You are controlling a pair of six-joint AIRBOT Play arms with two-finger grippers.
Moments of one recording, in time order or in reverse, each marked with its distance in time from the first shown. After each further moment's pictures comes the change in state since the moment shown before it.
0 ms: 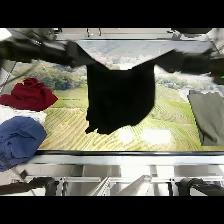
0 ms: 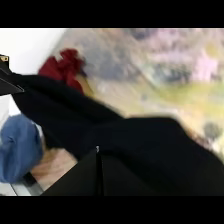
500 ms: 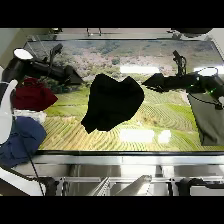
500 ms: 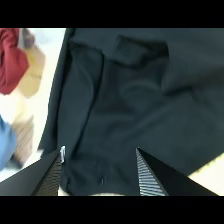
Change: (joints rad) left arm 0.202 -0.269 0.017 0.084 -0.159 0.019; right arm -0.090 -0.321 -0.004 -0.007 0.099 0.000
